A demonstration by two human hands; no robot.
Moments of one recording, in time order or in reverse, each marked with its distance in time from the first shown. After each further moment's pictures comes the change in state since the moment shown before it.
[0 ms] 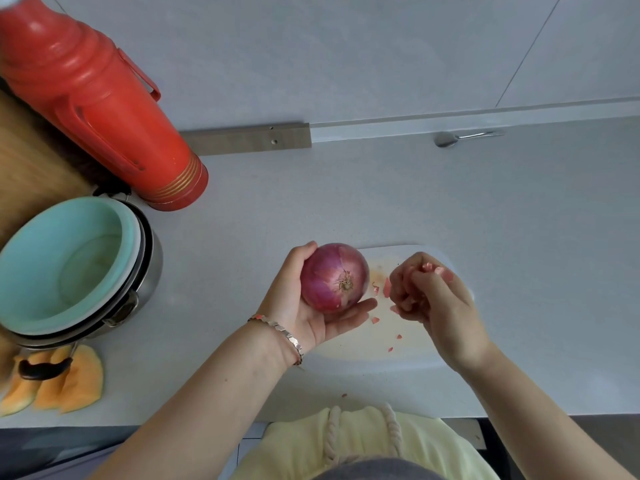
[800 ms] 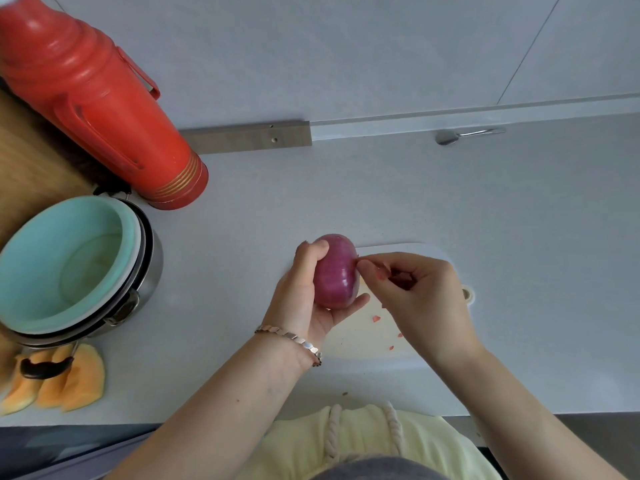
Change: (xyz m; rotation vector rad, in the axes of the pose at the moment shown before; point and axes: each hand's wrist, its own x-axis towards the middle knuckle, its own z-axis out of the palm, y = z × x) left_hand -0.003 -0.009 0.013 -0.045 0.095 0.278; right_hand -0.007 -0.021 0.030 -0.386 0.140 -0.157
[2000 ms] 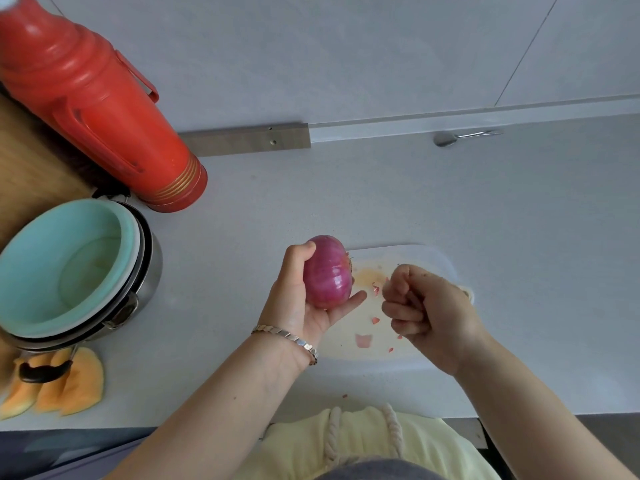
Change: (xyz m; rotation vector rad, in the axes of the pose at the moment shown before) left_hand 0.000 0.003 0.000 -0.079 -0.002 0.037; right_hand 0.009 0.020 -0.016 0.707 -0.160 0.589
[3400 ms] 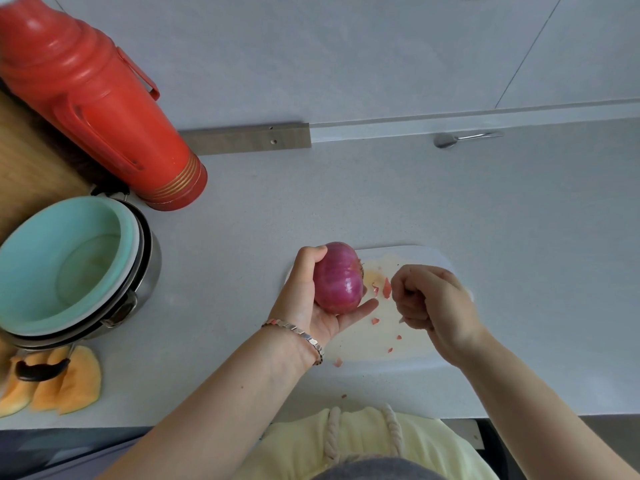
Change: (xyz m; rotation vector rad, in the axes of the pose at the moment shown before) left_hand 0.003 -0.002 0.003 0.007 0.009 -0.177; right_hand 0.005 -0.002 -0.003 -0.413 0.075 -0.191
